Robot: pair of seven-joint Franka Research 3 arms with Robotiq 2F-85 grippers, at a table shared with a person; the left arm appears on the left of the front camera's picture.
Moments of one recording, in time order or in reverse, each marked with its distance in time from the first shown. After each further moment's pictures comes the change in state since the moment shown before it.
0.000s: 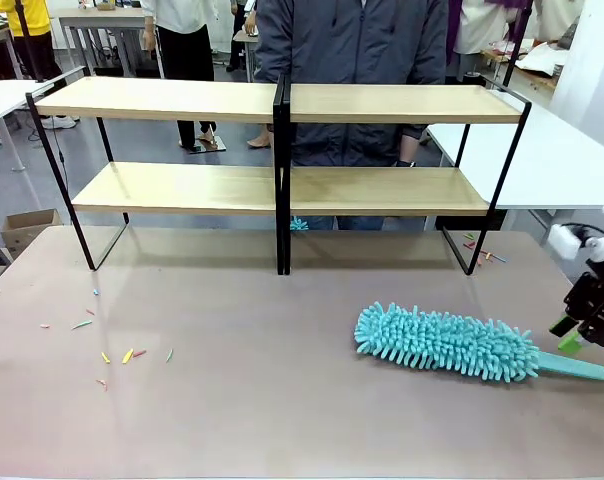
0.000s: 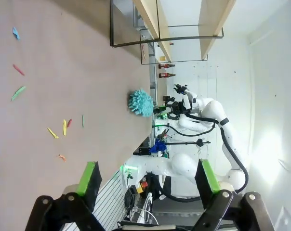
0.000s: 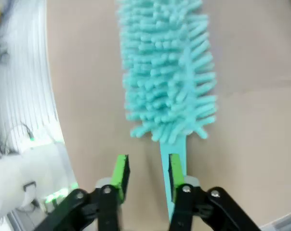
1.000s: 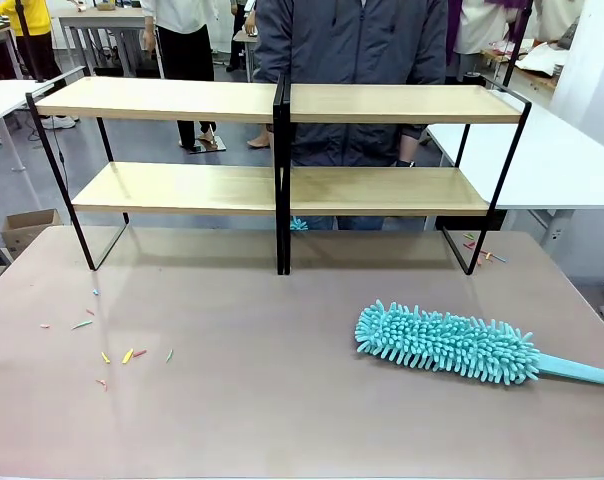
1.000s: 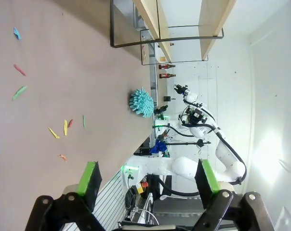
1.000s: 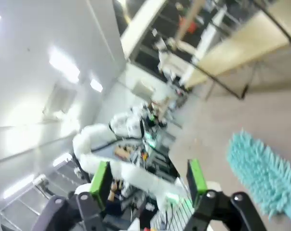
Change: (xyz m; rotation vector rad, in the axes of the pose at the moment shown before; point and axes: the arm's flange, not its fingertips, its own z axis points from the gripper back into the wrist) left arm -0.001 0.000 0.001 0.001 -0.002 -0.003; right arm -0.096 0.053 0.089 0.523 -1.190 -0.715
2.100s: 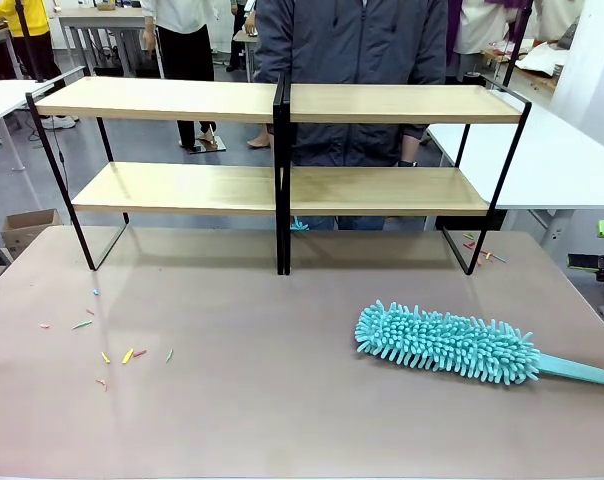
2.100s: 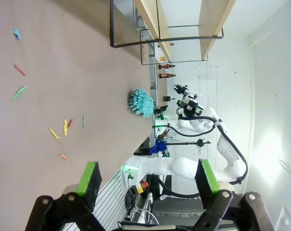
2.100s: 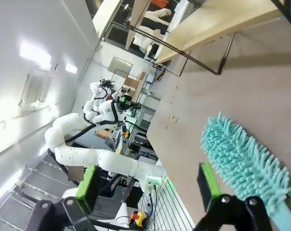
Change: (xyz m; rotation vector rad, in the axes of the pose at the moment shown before) left arm 0.000 0.000 0.000 -0.001 0.001 0.000; right arm 0.007 -0.047 -0.066 -0.152 0.184 -0.058
